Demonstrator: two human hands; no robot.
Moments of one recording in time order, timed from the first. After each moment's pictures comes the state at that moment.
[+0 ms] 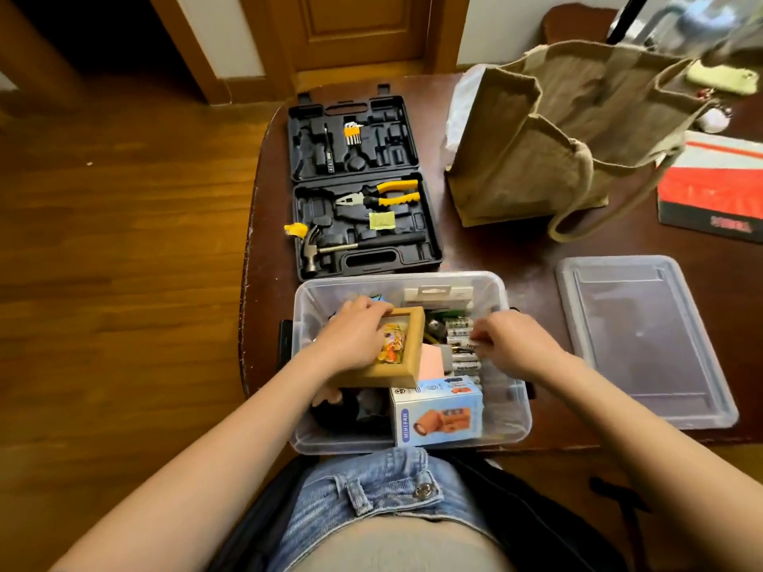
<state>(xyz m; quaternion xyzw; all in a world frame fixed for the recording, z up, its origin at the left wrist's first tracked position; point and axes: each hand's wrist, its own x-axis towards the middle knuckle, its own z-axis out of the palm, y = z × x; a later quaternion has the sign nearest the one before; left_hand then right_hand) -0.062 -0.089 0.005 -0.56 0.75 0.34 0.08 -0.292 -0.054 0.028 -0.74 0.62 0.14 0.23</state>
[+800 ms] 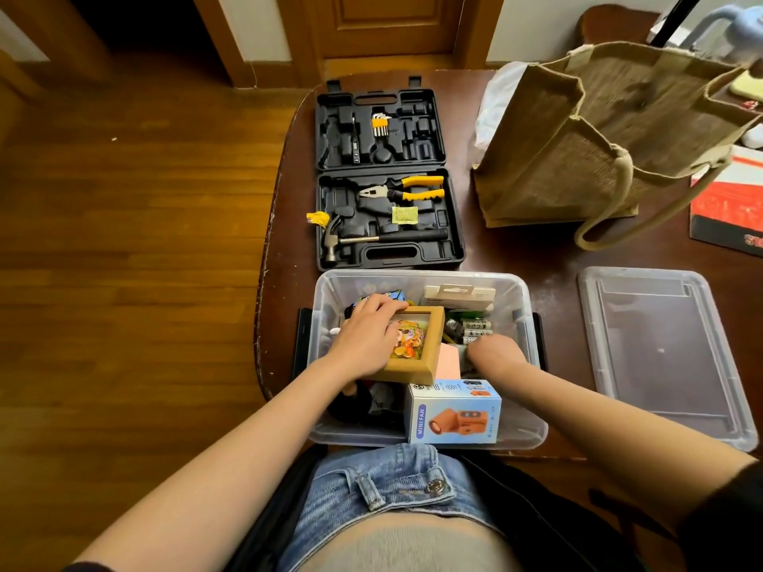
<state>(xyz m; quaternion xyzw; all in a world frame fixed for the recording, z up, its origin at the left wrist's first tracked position) -0.052 -0.071 -0.020 -0.59 0.71 0.38 -0.05 -0.264 -0.061 -0.050 -0.75 0.54 0.33 0.16</state>
